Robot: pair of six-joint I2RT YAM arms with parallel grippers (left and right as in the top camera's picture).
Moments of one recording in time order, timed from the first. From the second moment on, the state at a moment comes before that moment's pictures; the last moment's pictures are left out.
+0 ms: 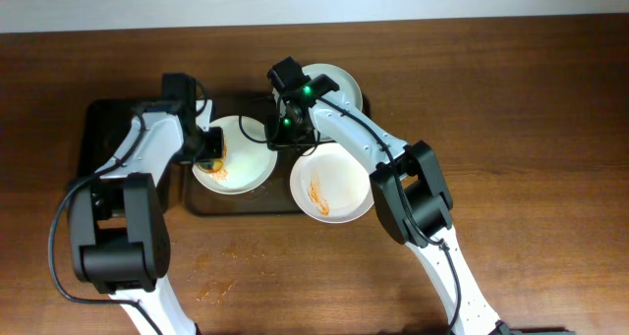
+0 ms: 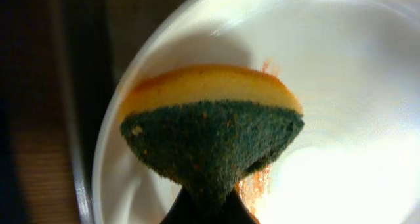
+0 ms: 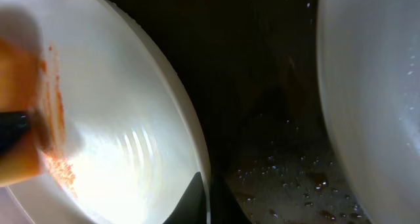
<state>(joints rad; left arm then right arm) 0.01 2.00 1.37 -0.73 0.07 -0.02 0.58 2.53 2.18 -0.93 -0.40 0.46</state>
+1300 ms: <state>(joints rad) -0.03 2.02 1.33 -0.59 0.11 -0.24 0.58 2.54 2.18 -0.93 -0.40 0.46</state>
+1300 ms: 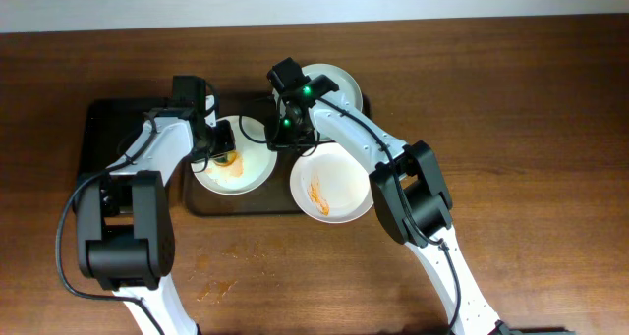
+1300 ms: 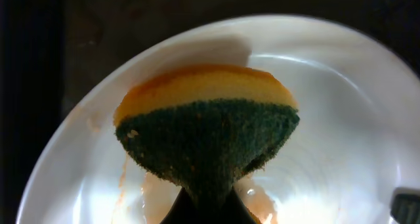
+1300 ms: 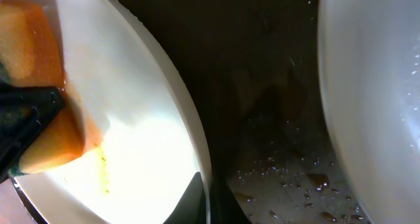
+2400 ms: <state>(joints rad) -0.03 2.03 1.35 -0.69 0.14 -0.17 0.58 2.54 2.18 -0.94 -0.40 0.46</state>
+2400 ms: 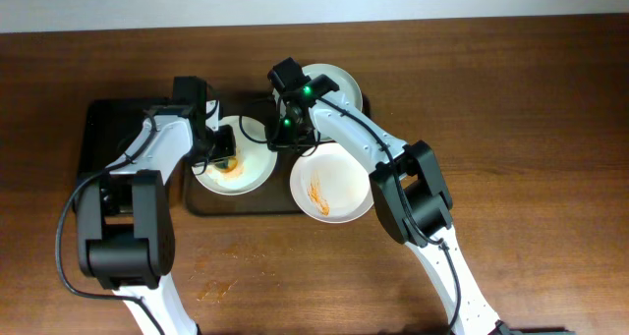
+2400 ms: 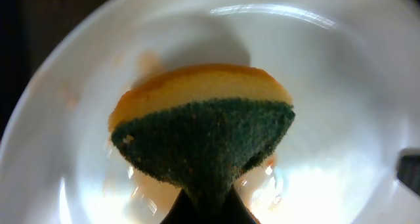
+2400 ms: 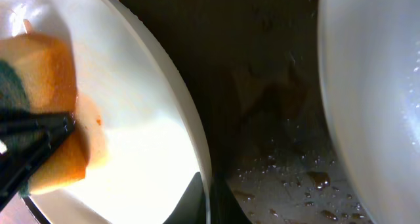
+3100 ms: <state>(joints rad) -0.03 2.03 1.34 -0.60 0.06 -0.18 0.58 2.54 2.18 -0.94 -0.41 0.46</state>
